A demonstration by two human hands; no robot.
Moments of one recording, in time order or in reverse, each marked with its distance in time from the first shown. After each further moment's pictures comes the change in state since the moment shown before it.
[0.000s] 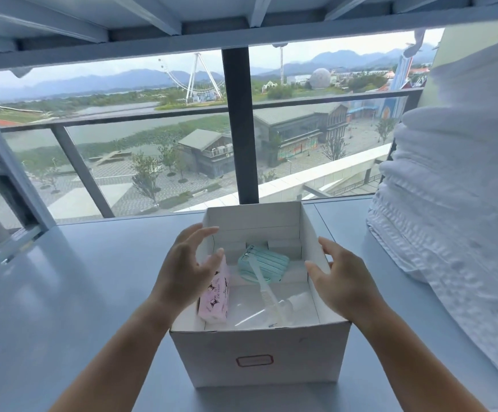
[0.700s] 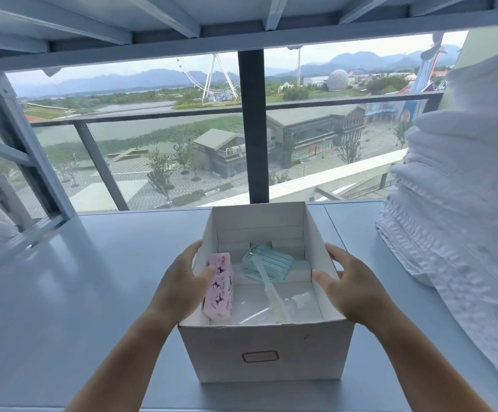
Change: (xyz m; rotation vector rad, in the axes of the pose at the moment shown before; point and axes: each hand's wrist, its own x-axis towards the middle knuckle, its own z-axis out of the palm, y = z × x) left_hand -0.036 0.002 -0.009 -0.077 -0.100 -0.300; right_hand -0.012 0.008 -0.009 0.107 -0.137 0.004
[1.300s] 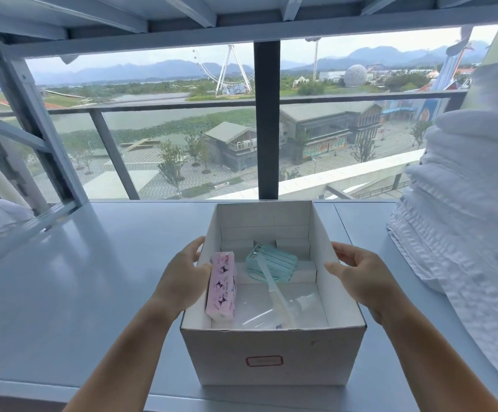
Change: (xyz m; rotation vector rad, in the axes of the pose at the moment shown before) left_hand -0.006 0.005 -0.003 -0.180 -0.006 -0.153; right_hand 0.012 0.004 -0.010 0.354 -0.049 0.049
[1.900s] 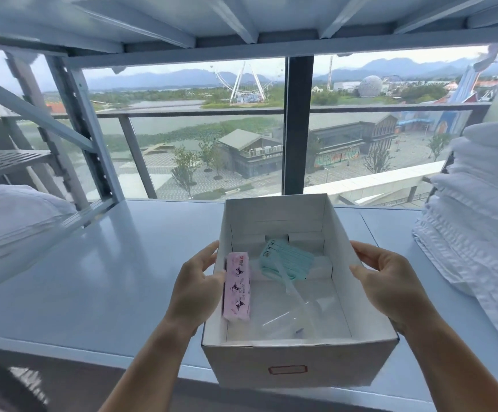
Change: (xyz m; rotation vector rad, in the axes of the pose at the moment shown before) left_hand -0.064 -0.011 -0.052 -0.221 0.064 0.076; right_hand -0.051 -0.032 0.038 0.011 0.072 -0.133
